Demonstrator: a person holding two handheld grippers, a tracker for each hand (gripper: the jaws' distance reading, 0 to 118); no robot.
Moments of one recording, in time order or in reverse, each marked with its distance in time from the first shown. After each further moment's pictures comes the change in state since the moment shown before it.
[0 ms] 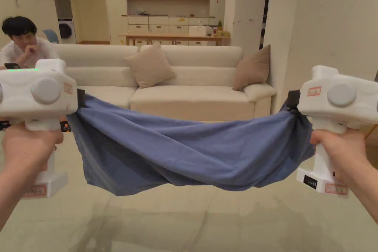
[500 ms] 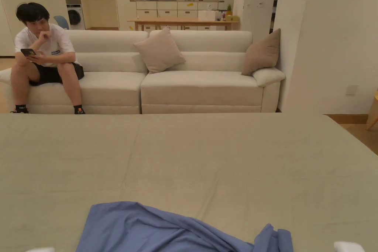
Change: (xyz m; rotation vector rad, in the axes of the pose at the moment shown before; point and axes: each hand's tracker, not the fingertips) left arm -0.051 -0.332 0.146 -0.420 -0.005 0.022; right arm 0.073 -0.316 0.105 -0.613 0.078 0.029
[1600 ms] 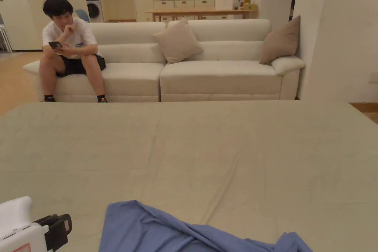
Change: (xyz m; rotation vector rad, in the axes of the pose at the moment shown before) left arm -0.021 0.048 0.114 0.239 -0.107 0.169; right arm -0.016 -0.086 0.191 0.579 0.017 -0.180
